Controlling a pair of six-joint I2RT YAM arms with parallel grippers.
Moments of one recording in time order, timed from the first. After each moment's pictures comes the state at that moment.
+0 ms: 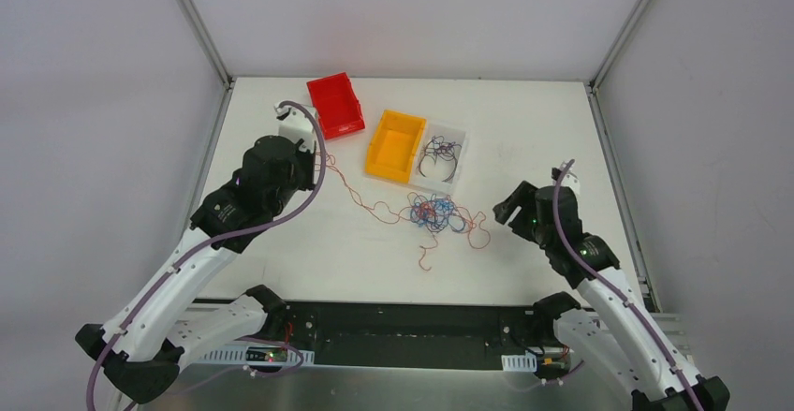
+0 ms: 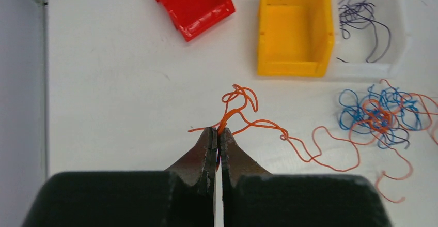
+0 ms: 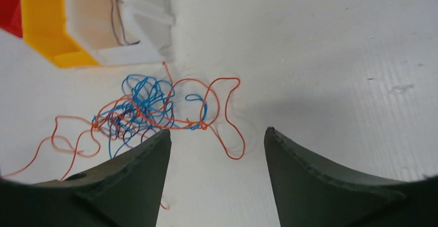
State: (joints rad) left arm -0.62 0.88 1.10 -0.64 -0.47 -0.08; right arm 0.39 0.67 0.58 -0.61 0.24 0.79
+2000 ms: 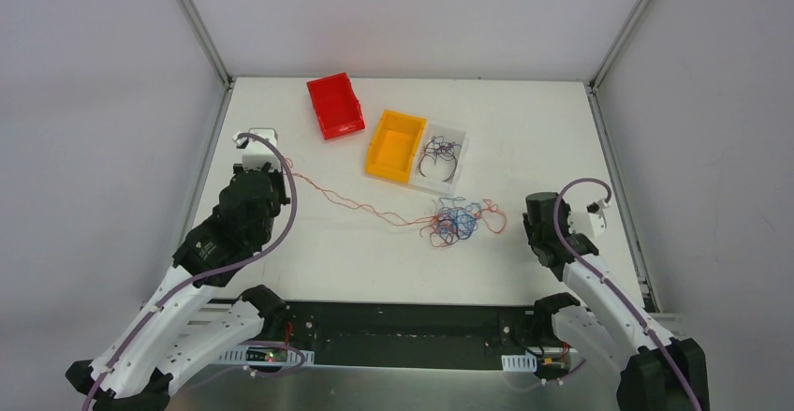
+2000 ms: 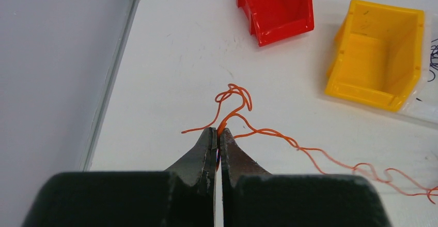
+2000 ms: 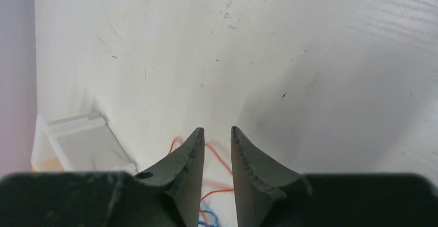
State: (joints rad) left arm -0.62 0.64 0.91 -0.58 -0.73 -0.09; right arm 0.32 0.86 0.42 -0.44 0.58 1.46
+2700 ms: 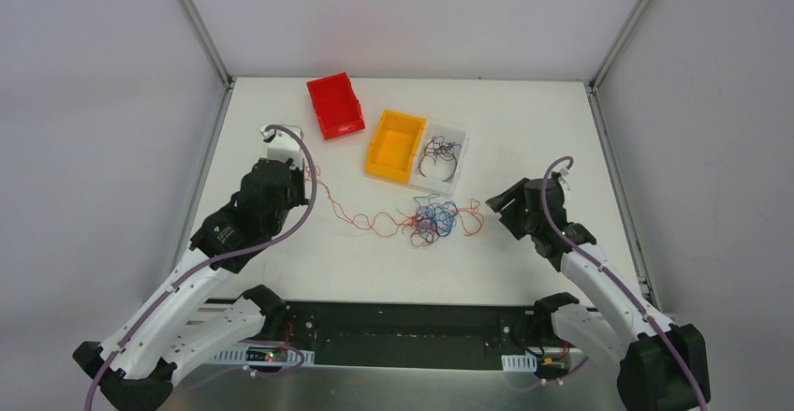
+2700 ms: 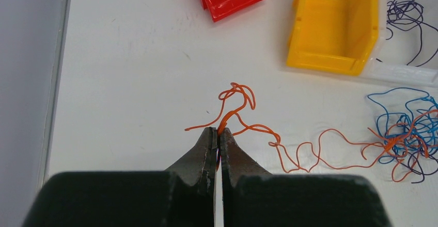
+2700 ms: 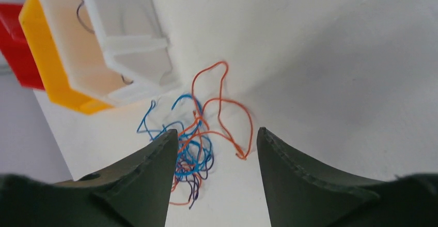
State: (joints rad) left arm -0.62 0.75 0.91 -0.58 -0.56 -0.14; right arm 0.31 0.89 0.48 -0.34 0.16 1.09
